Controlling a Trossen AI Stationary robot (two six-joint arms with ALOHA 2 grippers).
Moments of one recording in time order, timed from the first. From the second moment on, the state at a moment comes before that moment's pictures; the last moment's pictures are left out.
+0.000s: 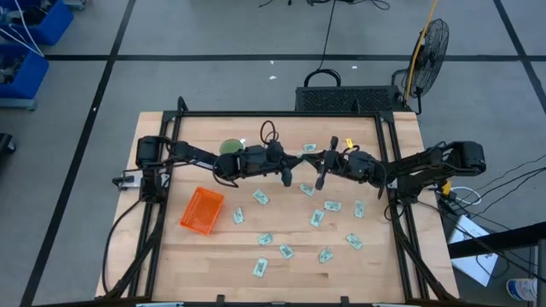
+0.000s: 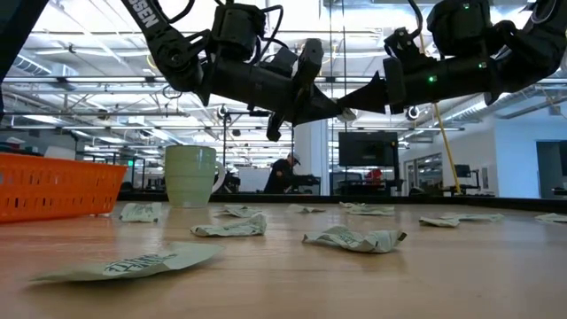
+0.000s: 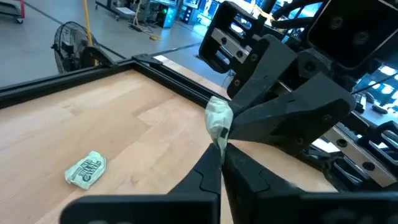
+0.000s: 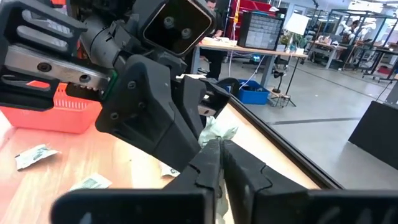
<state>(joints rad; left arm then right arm) 0.12 1.91 0.99 0.78 -0.11 -0.41 -0.13 1.34 0.33 0.93 0.23 -0.11</state>
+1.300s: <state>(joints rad) -0.38 1.31 0.84 -1.05 -0.19 -1.20 -0.12 1.34 0.24 0.95 0.24 -0.14</state>
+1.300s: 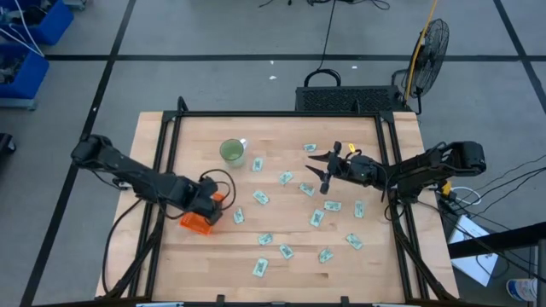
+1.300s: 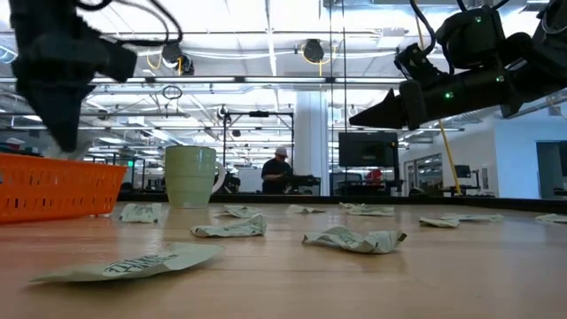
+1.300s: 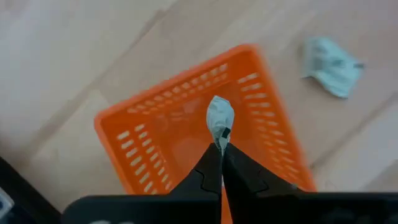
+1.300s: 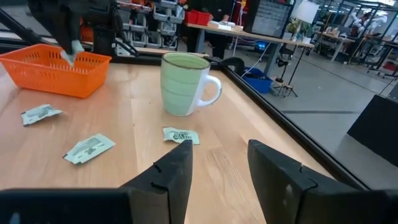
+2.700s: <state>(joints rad) -0.22 1.31 1.19 -0.91 -0.63 -0.53 -0.30 1.55 0.59 0.33 0.39 -0.06</state>
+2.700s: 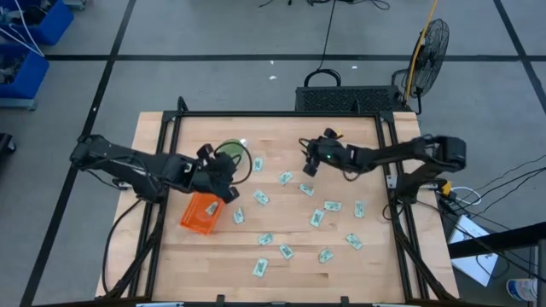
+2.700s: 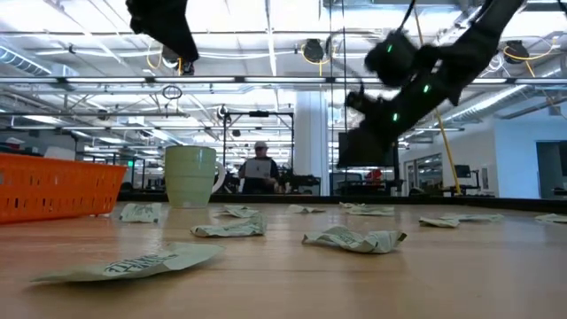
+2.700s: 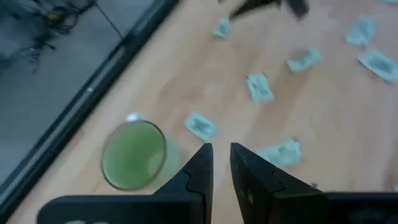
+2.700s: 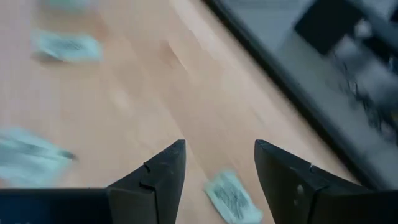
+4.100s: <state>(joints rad) -0.19 1.32 1.13 -0.91 -0.62 -0.69 -0.39 1.78 0.59 0.63 -0.04 0.07</state>
